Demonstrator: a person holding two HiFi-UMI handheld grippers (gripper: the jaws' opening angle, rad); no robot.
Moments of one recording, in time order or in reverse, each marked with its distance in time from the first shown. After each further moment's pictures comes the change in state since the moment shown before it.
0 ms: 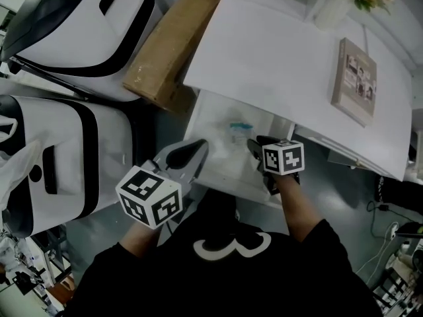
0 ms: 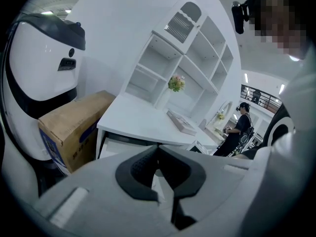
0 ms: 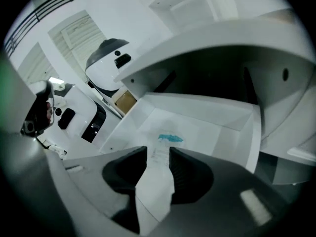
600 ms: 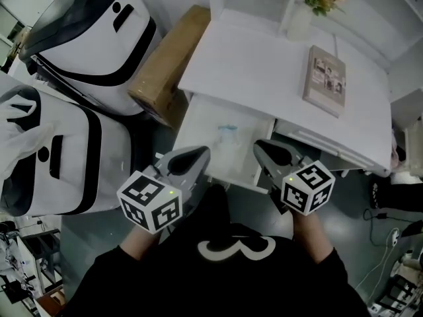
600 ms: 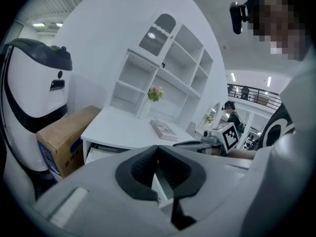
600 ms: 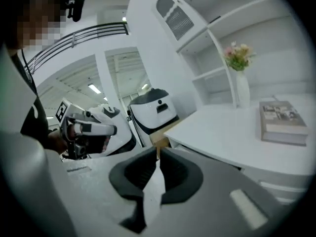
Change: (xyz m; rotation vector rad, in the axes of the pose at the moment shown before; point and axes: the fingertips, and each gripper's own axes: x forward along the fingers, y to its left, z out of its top) left arm -0.060 -0.117 0.003 0.109 -0.114 -0.058; right arm -0.227 0.119 0.031 -0.304 -0.473 0.163
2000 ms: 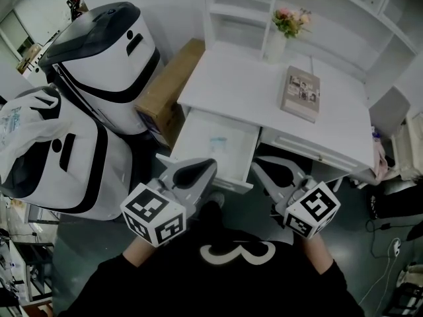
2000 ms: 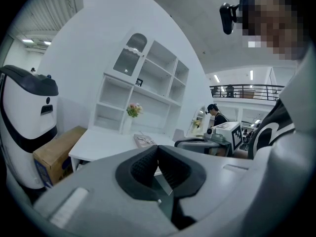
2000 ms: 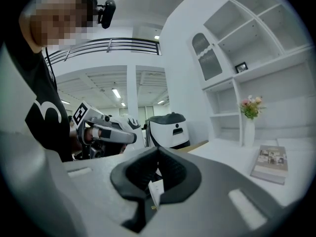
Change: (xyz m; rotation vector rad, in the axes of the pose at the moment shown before) left arm -0.068 -0.140 0.025 0.152 -0.153 -0.075; right arm -0.141 0.113 0.047 -0.273 -0.220 0.072
